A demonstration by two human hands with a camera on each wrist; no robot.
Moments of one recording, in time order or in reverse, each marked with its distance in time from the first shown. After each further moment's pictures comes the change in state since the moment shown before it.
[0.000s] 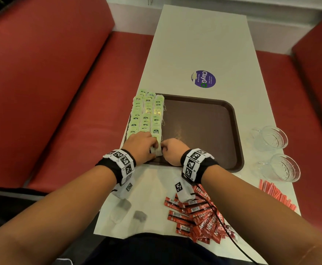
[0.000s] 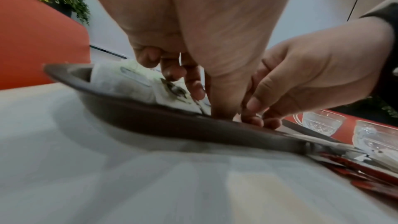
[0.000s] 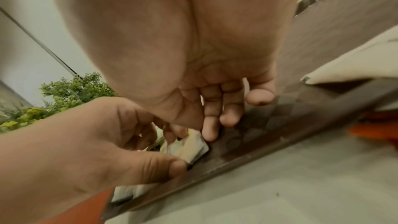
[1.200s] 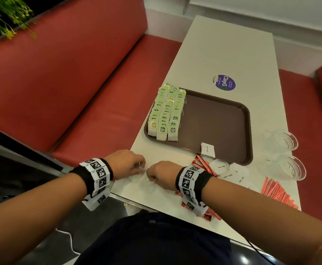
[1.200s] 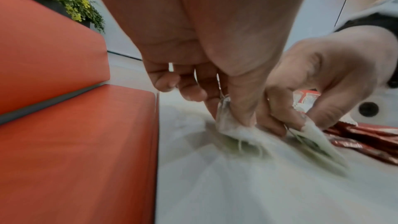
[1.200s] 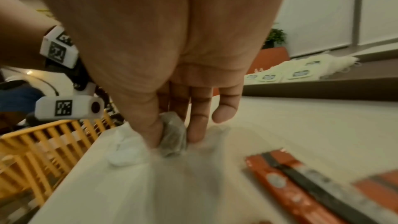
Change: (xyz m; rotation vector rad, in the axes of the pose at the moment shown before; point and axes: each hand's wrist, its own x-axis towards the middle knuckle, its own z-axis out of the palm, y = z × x) left_hand -0.163 -0.018 0.017 -0.046 -0.214 -0.012; right_hand -0.086 -0.053 0.088 -0.477 -0.306 -0.509
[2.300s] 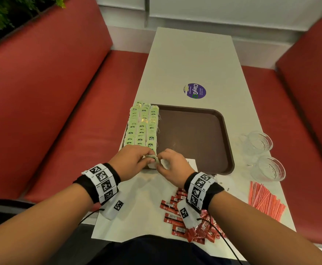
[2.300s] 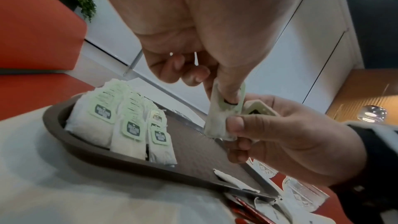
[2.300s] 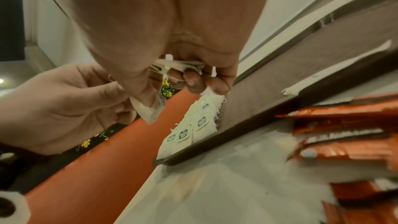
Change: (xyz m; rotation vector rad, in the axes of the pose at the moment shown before) left_hand 0.091 0.038 -0.067 -0.324 0.407 0.233; right_hand -0.031 0.081 -0.028 0.548 0.789 0.272
